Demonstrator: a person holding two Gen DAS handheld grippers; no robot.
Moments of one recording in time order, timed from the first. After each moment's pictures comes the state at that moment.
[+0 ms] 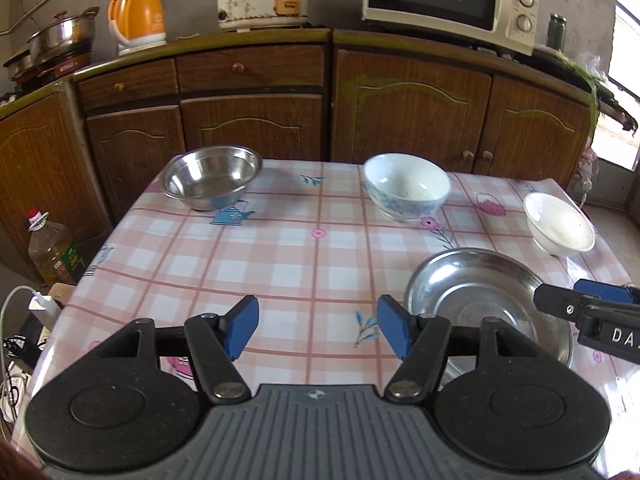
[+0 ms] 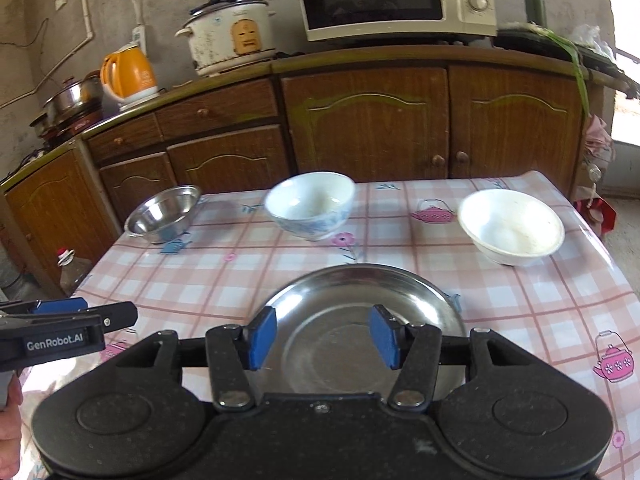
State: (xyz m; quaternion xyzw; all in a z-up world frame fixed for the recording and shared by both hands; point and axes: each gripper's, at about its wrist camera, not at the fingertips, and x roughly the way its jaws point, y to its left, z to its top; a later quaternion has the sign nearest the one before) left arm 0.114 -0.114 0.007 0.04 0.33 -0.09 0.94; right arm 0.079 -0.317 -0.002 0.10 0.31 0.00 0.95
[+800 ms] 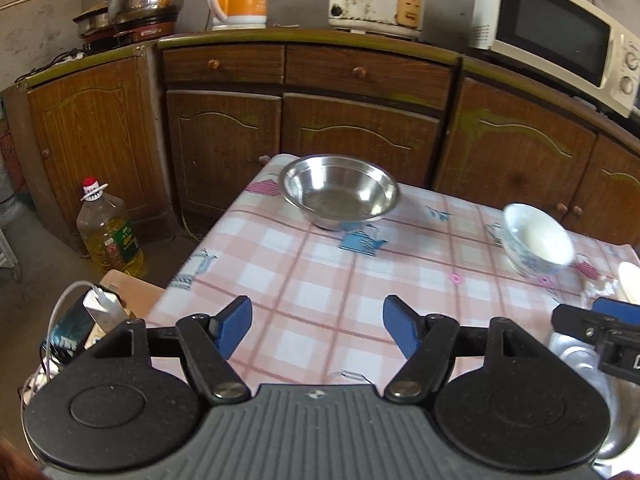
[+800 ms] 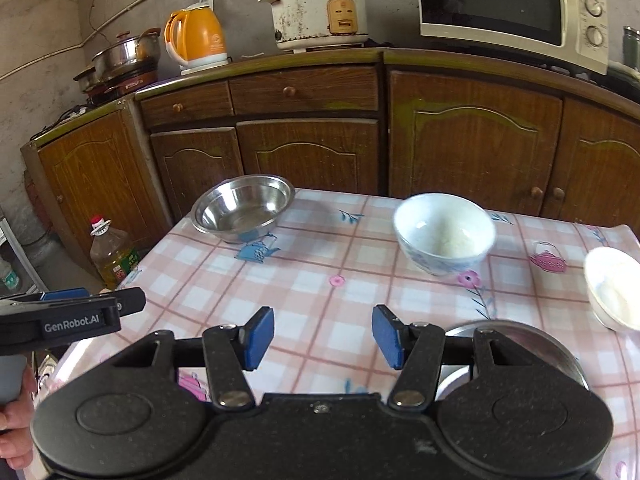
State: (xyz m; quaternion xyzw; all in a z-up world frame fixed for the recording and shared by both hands) left arm 0.185 -0.001 0.007 -0.02 0.33 -0.01 0.94; right arm 0.181 -0.200 0.011 0.05 0.32 0.06 0.94
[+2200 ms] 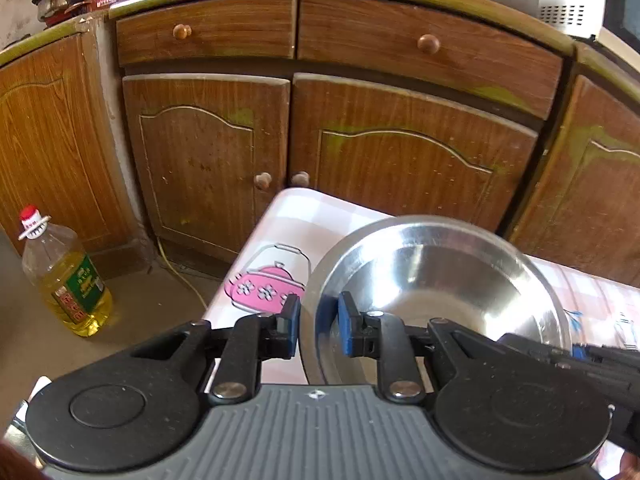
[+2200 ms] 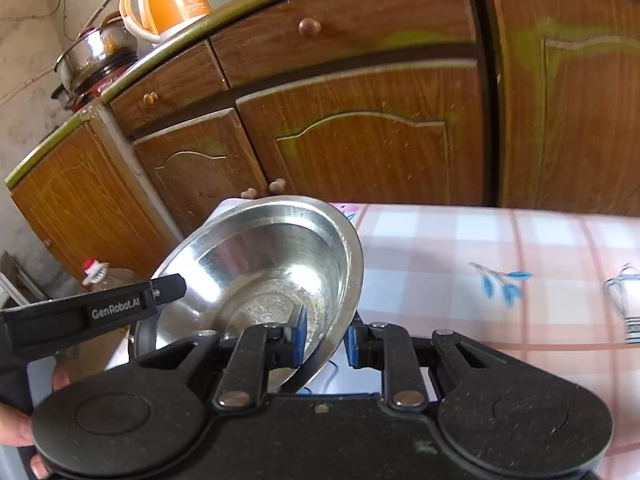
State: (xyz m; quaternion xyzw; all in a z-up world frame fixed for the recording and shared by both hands) left arm 0.408 0.045 -0.047 -0.02 0.35 -0.01 0.93; right arm 0.435 -0.143 -0.080 0.12 0.35 0.12 0.92
